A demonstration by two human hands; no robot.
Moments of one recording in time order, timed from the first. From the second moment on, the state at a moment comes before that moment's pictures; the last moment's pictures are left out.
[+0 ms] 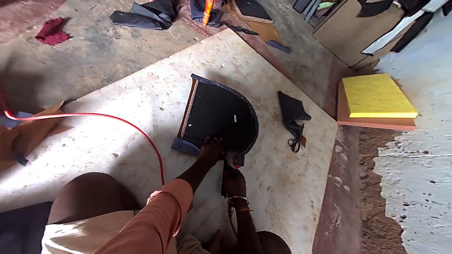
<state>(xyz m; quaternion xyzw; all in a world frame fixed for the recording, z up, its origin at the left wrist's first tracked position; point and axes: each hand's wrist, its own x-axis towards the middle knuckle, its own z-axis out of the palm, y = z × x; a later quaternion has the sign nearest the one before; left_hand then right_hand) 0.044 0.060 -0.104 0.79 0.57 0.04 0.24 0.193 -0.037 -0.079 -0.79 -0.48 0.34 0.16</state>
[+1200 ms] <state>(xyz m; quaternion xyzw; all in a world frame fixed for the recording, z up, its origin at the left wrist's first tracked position) -0.042 0.072 -0.088 0.83 0.44 0.00 0.35 0.143 -0.067 -0.069 -0.73 -0.43 0.45 0.27</state>
